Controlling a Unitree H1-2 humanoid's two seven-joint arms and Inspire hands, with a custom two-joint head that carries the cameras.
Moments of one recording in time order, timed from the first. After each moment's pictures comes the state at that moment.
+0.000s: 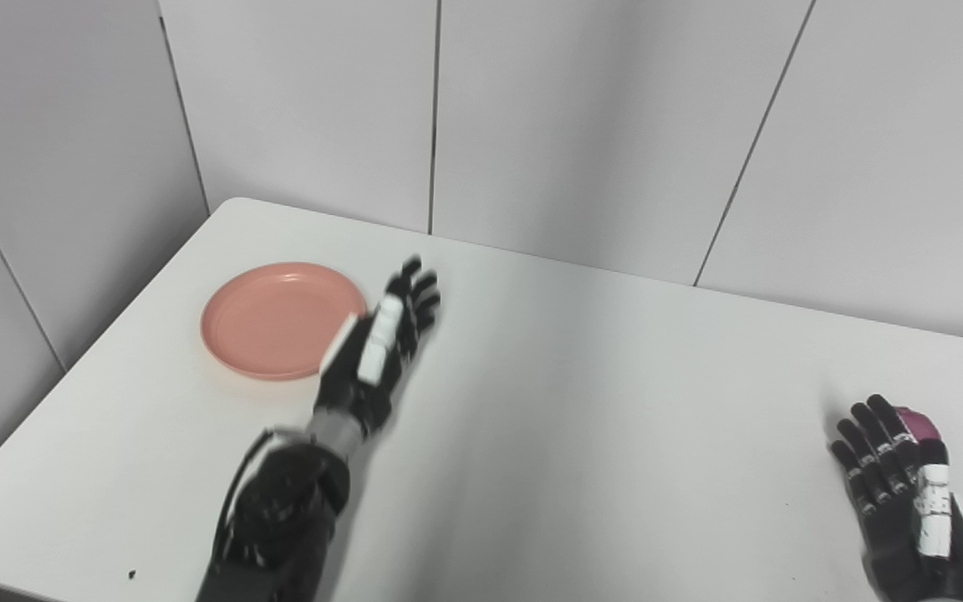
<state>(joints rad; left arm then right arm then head) -0.26 0.06 0.09 -0.15 -0.26 0.26 -0.08 -0.13 -0.22 -0.24 0.19 0.44 0.07 0.25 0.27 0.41</state>
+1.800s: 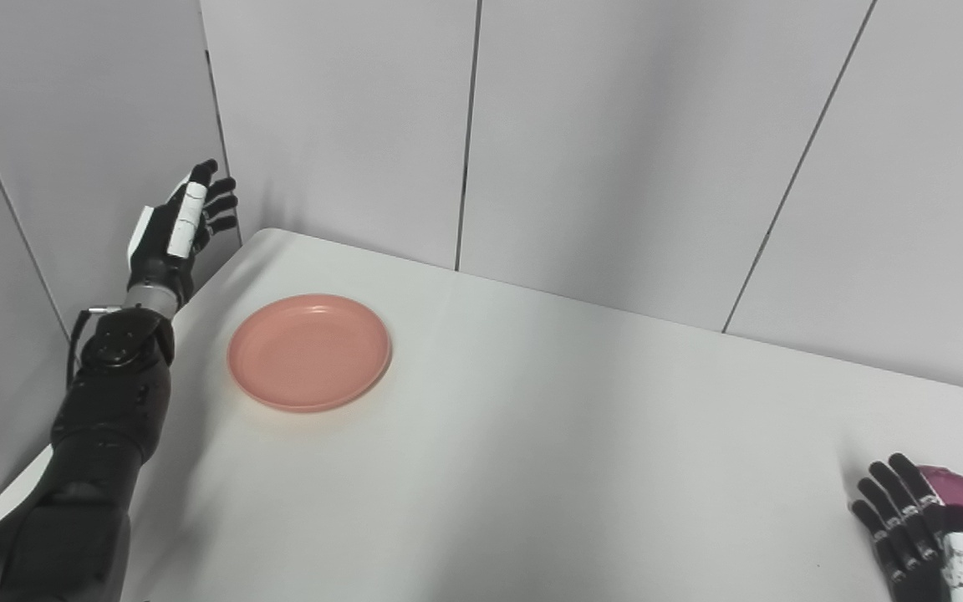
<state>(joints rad) -0.65 0.52 0.31 0.92 -0.22 -0.30 -0.13 -0.09 -0.23 -0.22 0.13 0.43 0.06 0.25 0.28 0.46</state>
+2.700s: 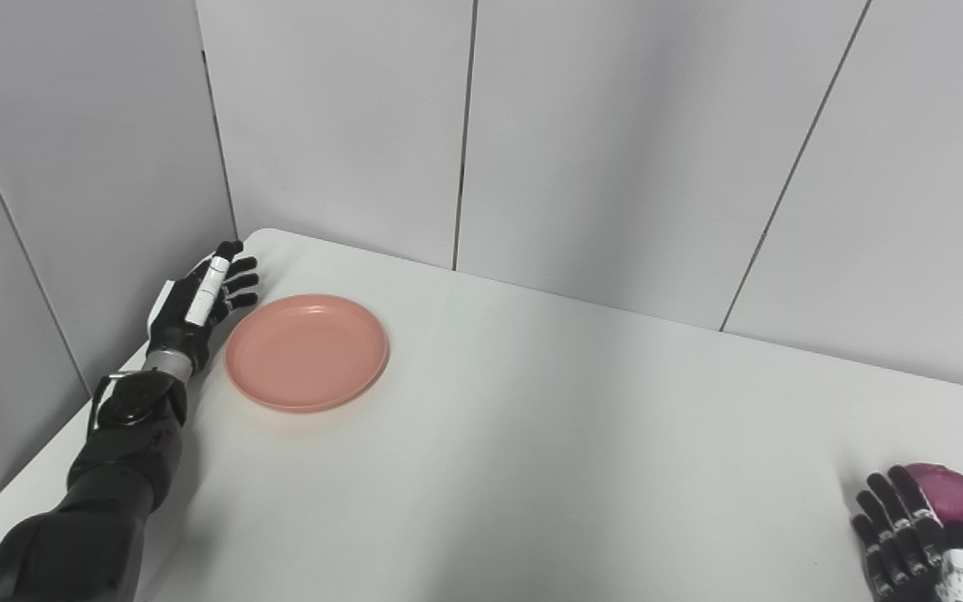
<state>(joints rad) -0.65 0.50 0.29 1.17 -0.26 -0.41 -0.20 -0.03 -0.20 -0.18 0.01 0.45 0.11 0.18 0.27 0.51</state>
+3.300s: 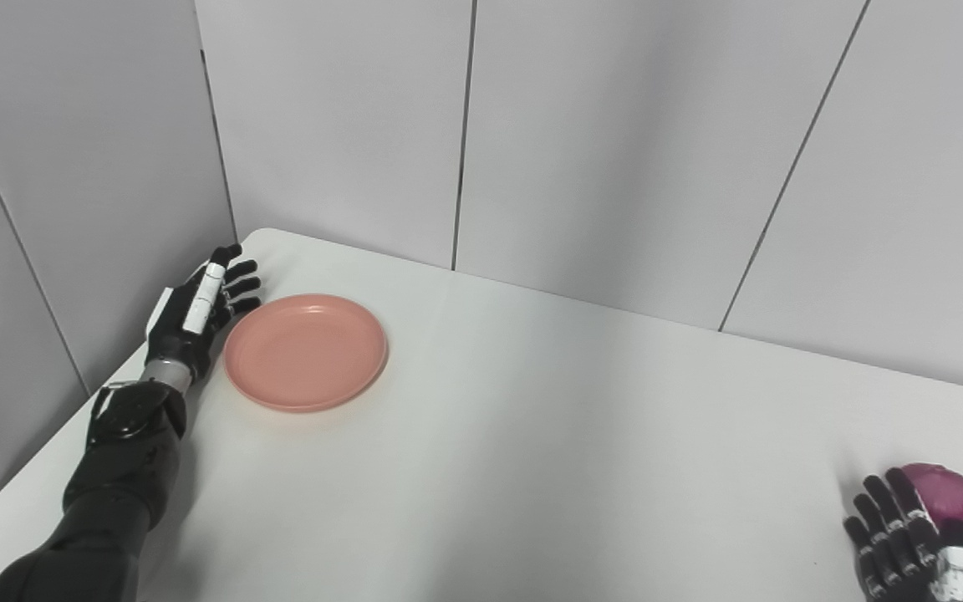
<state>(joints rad) -0.55 0.45 0.30 0.94 -0.30 -0.29 -0.20 -0.02 -0.20 -0.17 -0.03 0.45 0.15 0.16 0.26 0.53</state>
